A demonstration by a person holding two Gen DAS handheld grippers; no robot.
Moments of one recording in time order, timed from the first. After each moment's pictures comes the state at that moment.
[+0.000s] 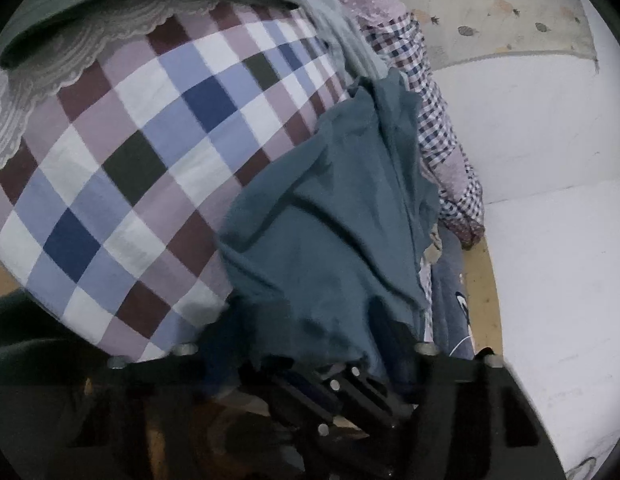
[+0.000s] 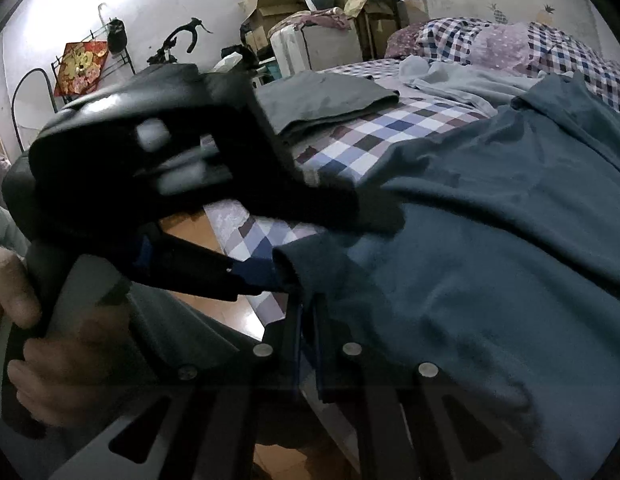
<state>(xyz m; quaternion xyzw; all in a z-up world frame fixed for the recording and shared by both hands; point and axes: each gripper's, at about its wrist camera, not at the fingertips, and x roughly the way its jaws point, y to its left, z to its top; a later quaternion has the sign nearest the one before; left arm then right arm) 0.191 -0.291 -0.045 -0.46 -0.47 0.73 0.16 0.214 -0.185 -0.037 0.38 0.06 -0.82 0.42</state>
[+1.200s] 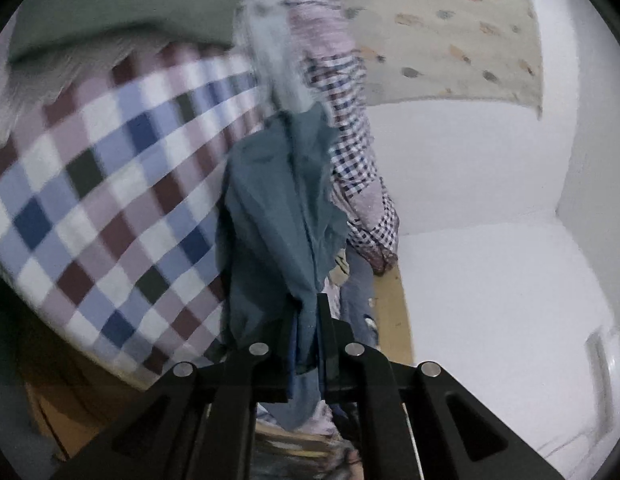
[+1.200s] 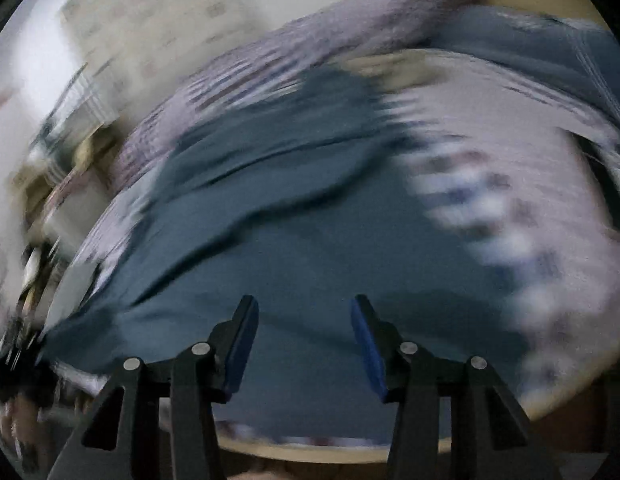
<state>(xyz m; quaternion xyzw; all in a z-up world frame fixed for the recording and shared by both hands) 0.228 -0.306 0.017 -0.34 -0.55 0.72 0.24 0.268 0.181 0.023 0.37 -0.22 -0.90 -0.04</state>
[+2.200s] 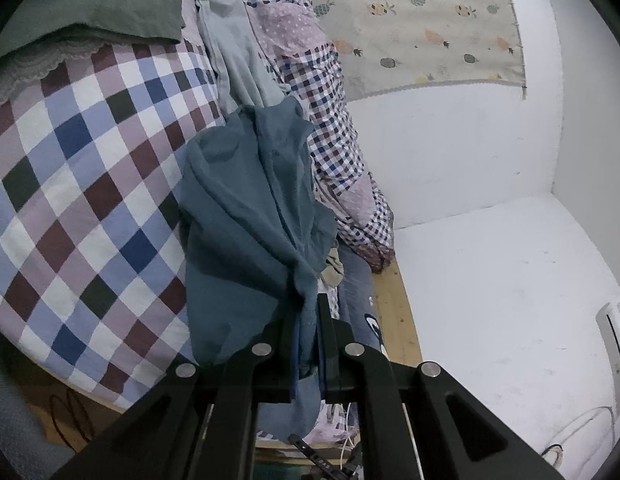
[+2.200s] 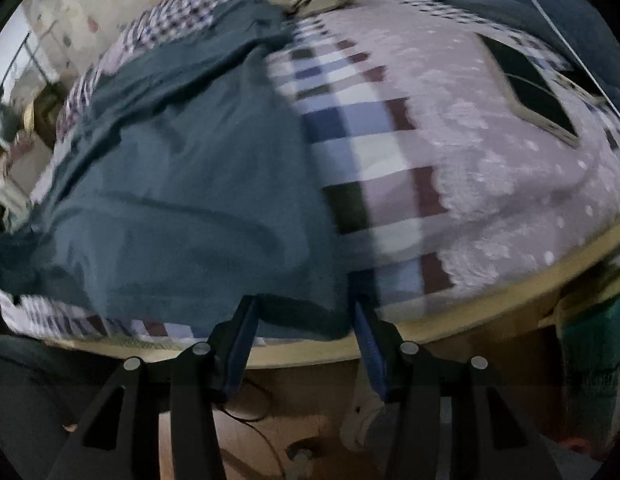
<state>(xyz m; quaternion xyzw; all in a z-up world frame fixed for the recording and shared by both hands) 0.206 -0.267 0.030 -0.33 -0.54 0.73 0.25 0.305 0.214 -0.049 0.49 -0.16 -0.85 -0.06</state>
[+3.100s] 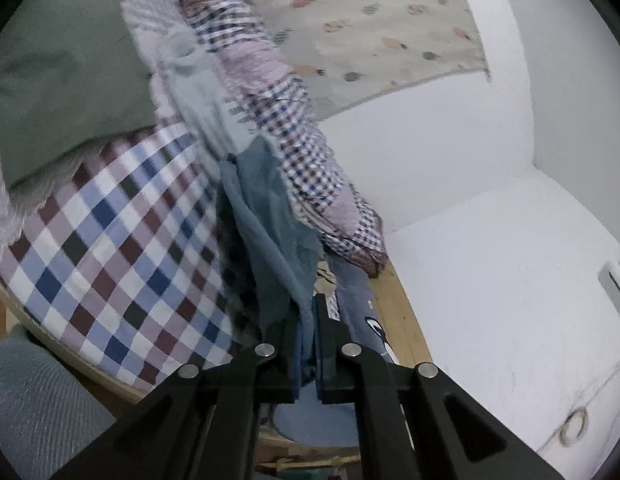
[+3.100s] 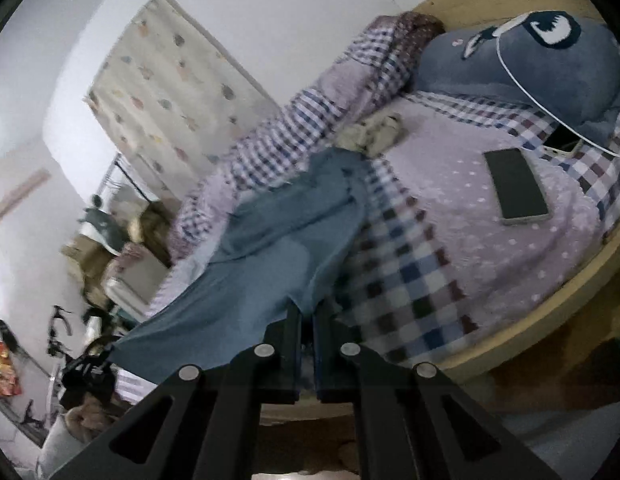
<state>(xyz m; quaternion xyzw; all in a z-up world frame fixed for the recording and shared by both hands) 0.285 -0.324 0.113 -0.28 -0.48 0.79 0.27 0.423 0.223 0.121 0.24 -0.31 -0.92 0.05</state>
